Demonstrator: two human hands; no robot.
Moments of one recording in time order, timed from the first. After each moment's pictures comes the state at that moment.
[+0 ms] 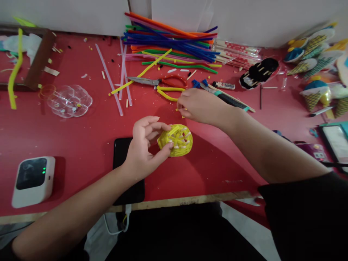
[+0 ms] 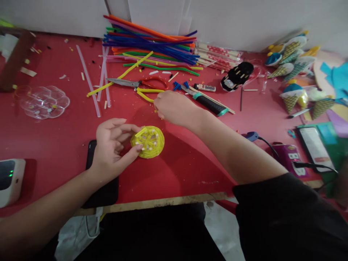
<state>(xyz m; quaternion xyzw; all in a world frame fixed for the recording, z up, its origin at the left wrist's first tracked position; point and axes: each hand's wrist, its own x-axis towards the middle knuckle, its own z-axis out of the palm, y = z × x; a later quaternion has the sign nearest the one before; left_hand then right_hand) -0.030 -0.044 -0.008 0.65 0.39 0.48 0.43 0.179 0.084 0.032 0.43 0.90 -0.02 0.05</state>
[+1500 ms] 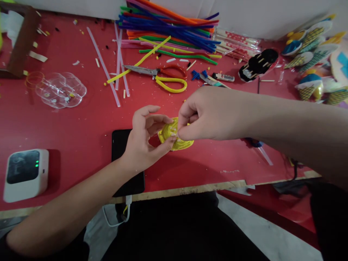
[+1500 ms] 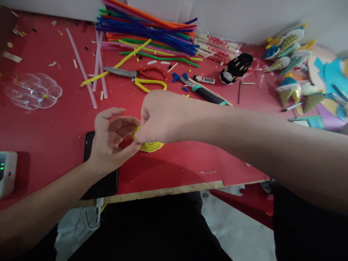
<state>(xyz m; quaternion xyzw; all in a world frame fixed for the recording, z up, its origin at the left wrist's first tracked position) -0.033 -0.039 -0.014 0.68 0.32 0.50 0.43 0.139 0.014 0.133 0.57 0.75 -0.28 0.17</state>
